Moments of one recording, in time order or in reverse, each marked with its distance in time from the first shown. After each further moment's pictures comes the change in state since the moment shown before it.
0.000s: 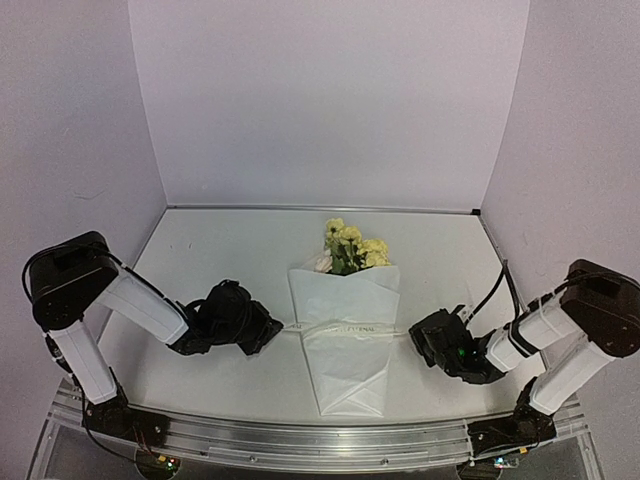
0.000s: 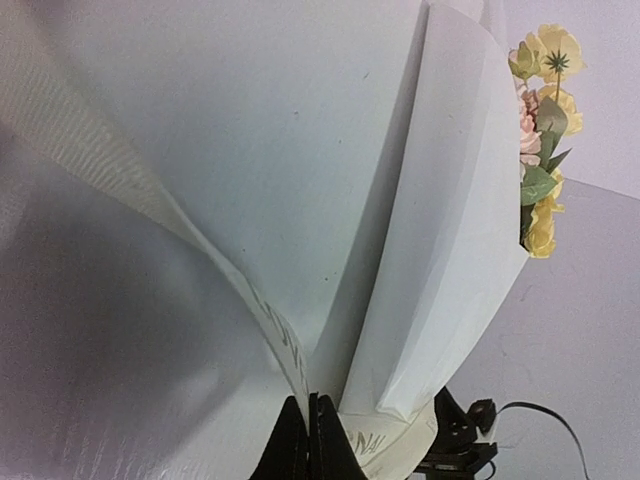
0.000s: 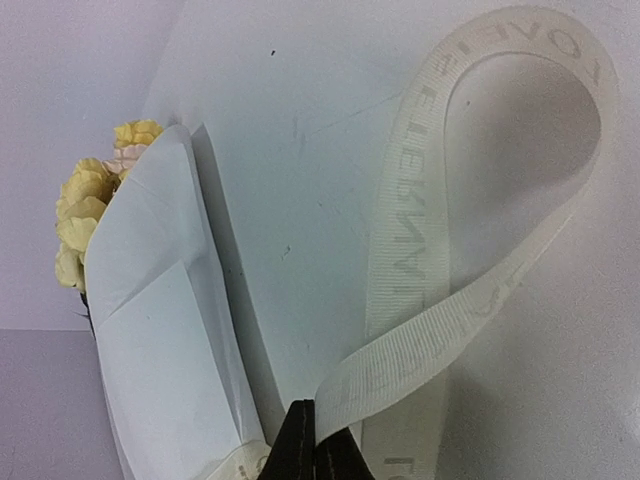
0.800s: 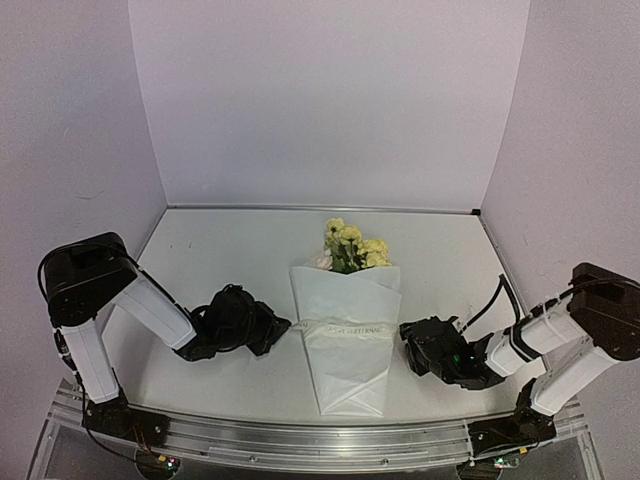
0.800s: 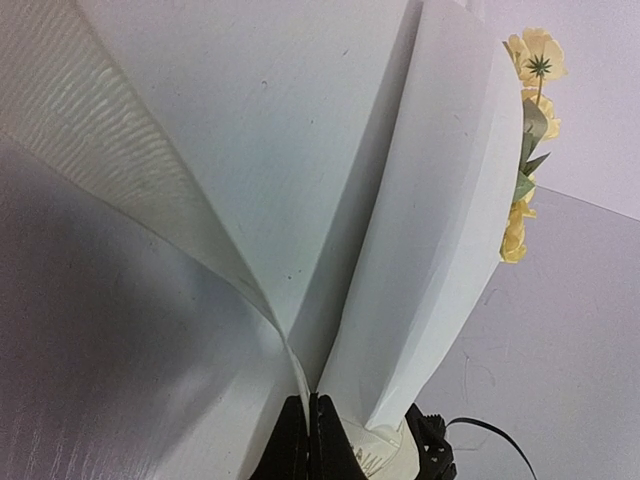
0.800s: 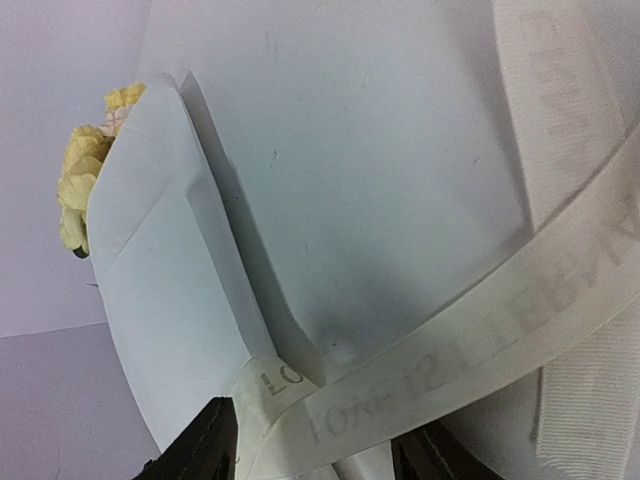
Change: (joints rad) left arm -0.025 0.082 0.000 0.171 -0.017 -0.091; right arm 0.104 -0.028 0.025 -0.088 -0.019 0.228
